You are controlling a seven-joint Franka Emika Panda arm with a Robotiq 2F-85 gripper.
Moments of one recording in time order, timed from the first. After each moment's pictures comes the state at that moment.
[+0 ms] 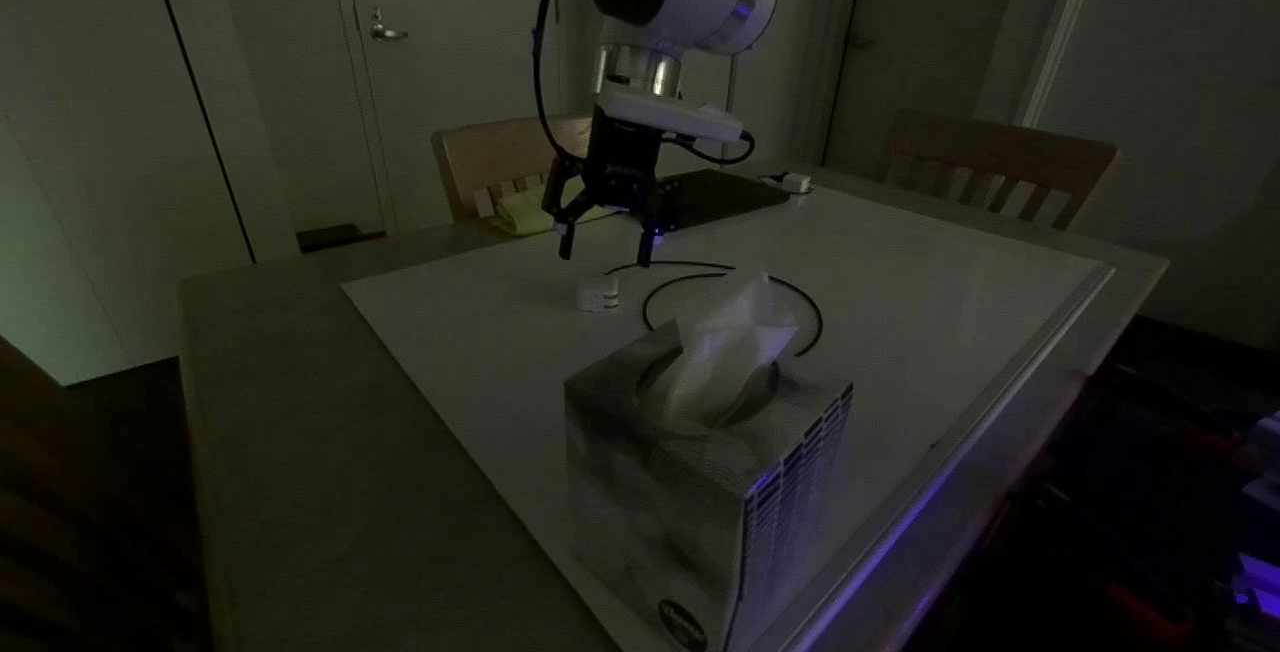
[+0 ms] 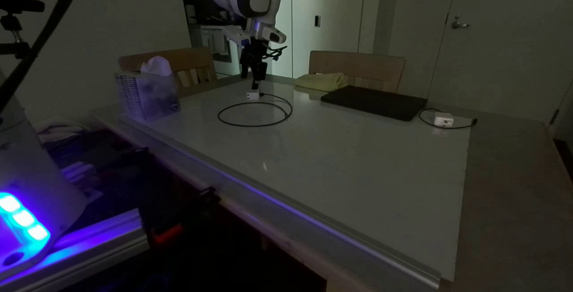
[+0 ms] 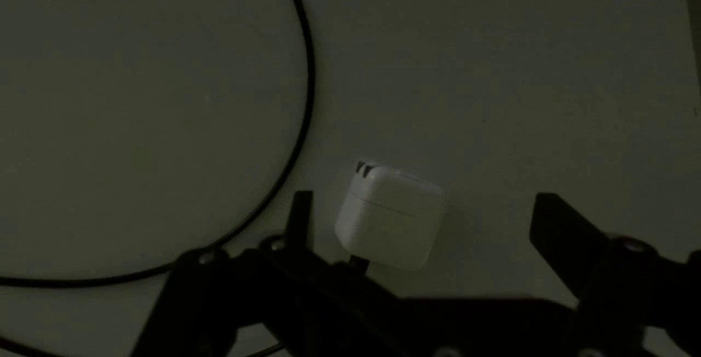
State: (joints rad) arm 0.12 0.66 0.12 -1.77 0.31 2.37 0.28
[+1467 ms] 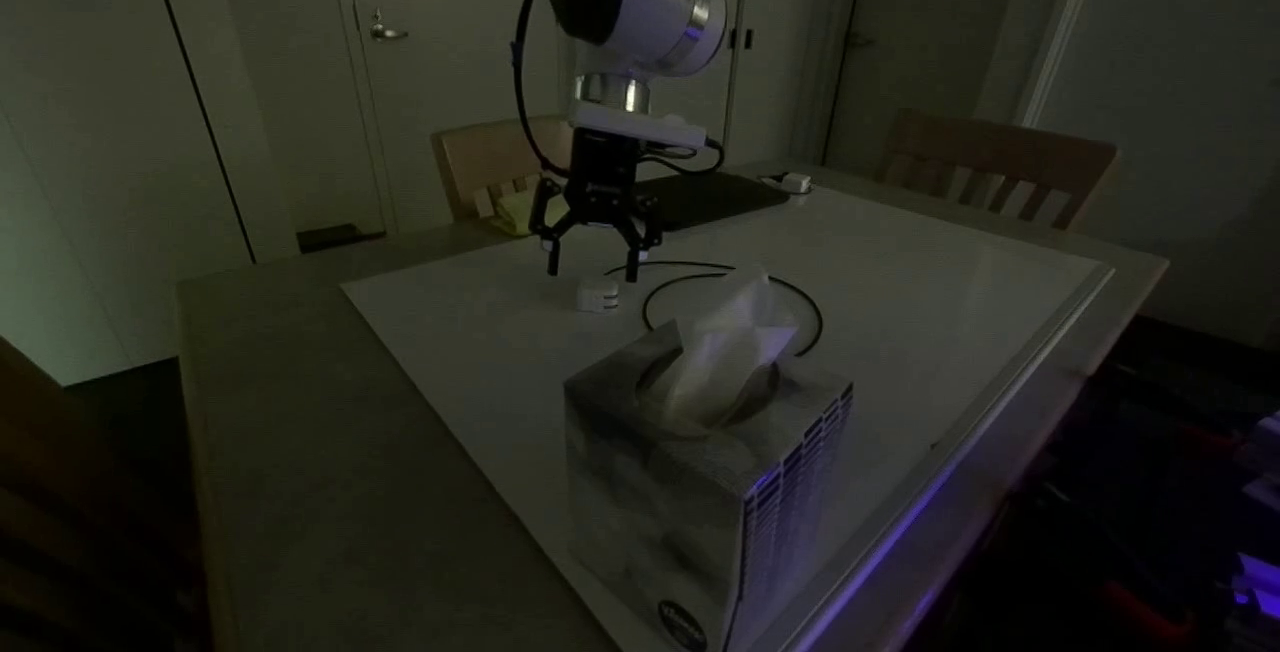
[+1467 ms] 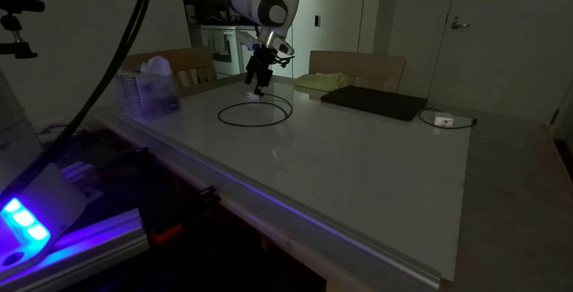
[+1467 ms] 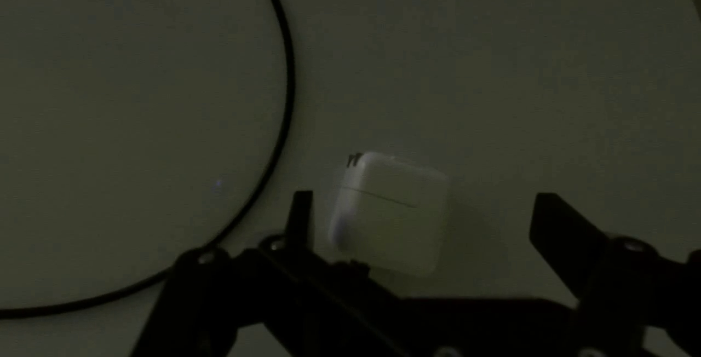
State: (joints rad) arm 0.11 0.87 0.11 -1.45 0.33 2.08 0.34
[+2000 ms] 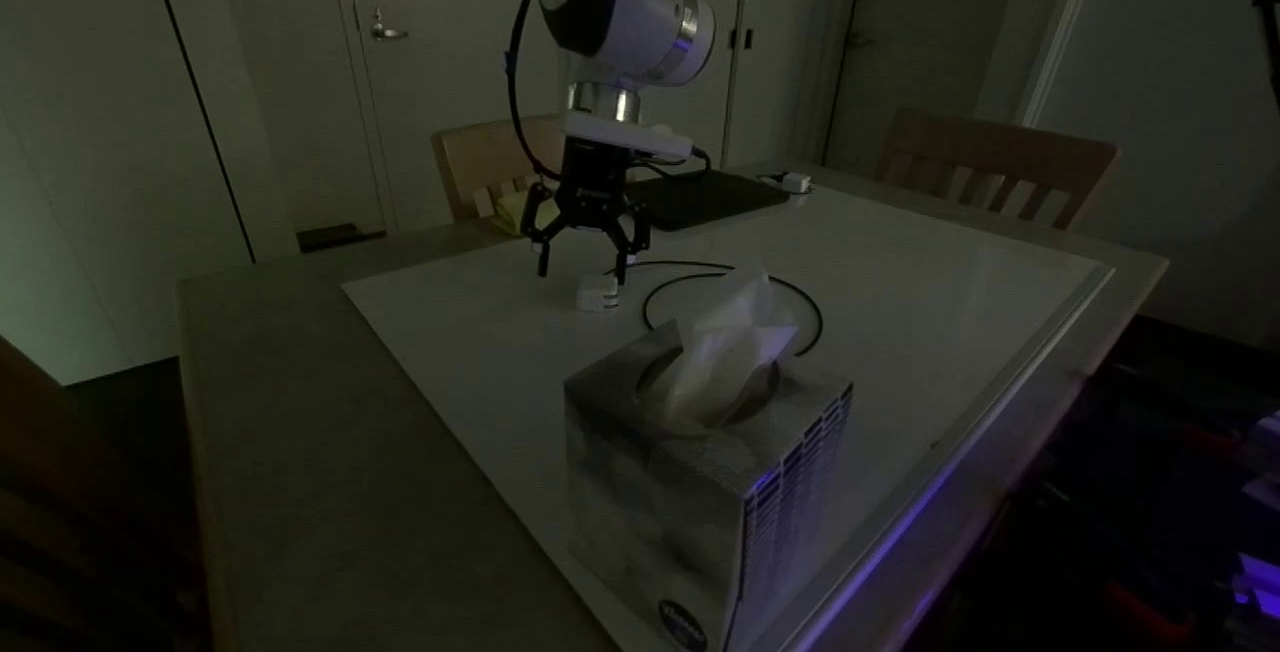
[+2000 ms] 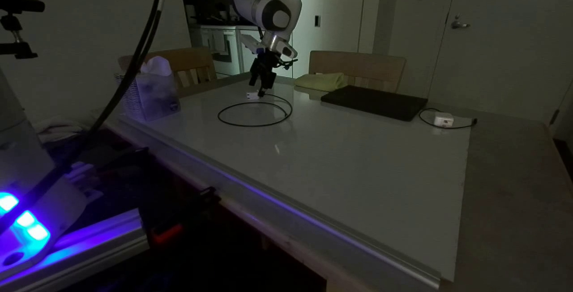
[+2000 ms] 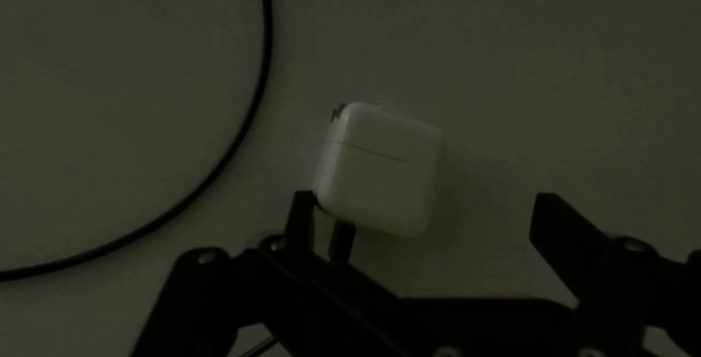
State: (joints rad) arm 0.11 0.94 0.11 -1.36 0.33 2.08 0.34
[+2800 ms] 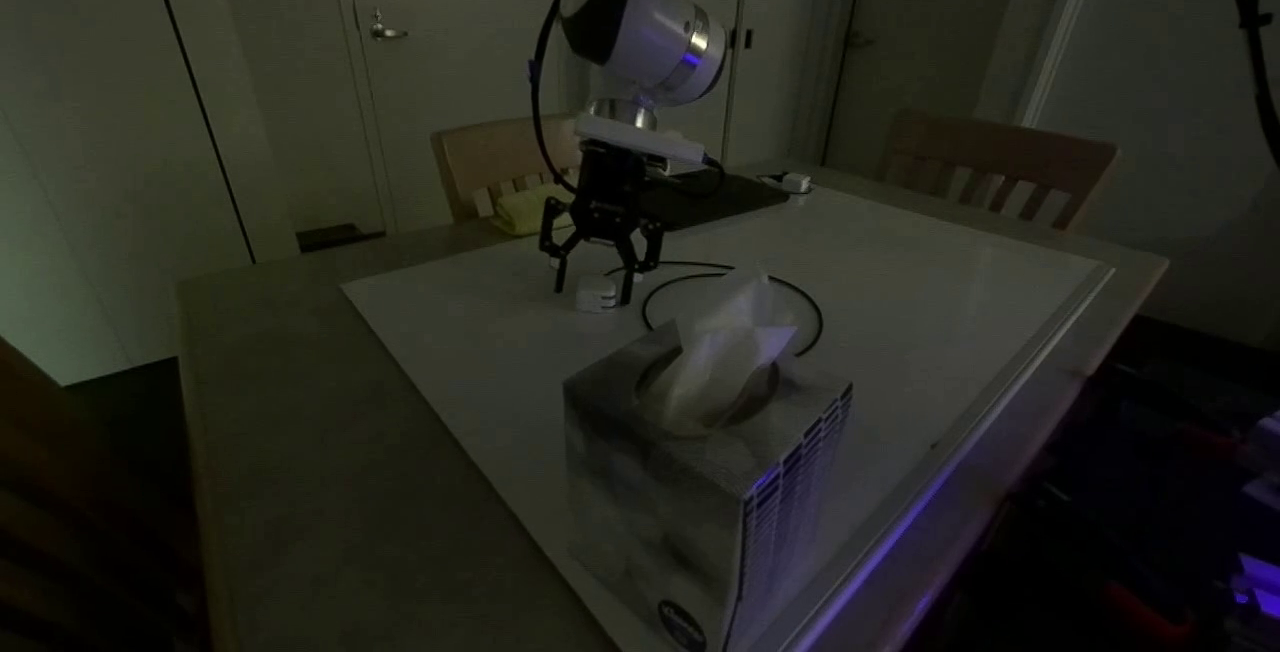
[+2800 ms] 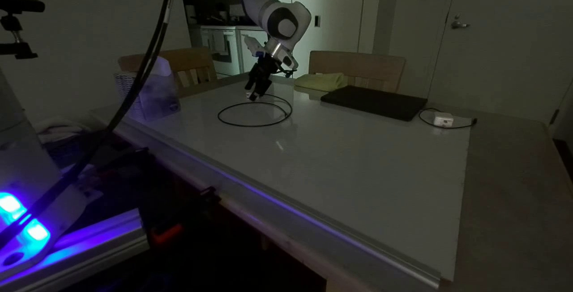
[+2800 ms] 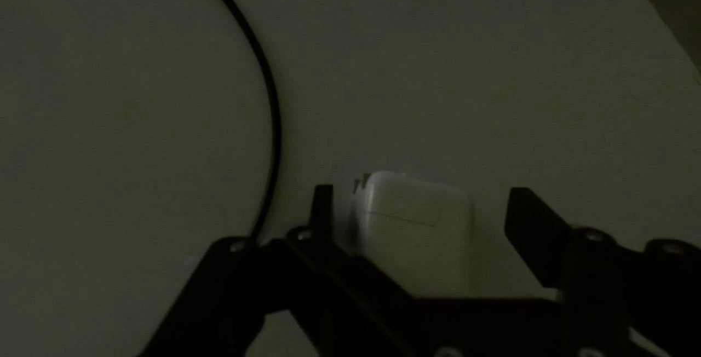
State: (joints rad) arm 0.06 0.98 0.12 -1.34 0.45 1.95 0.35
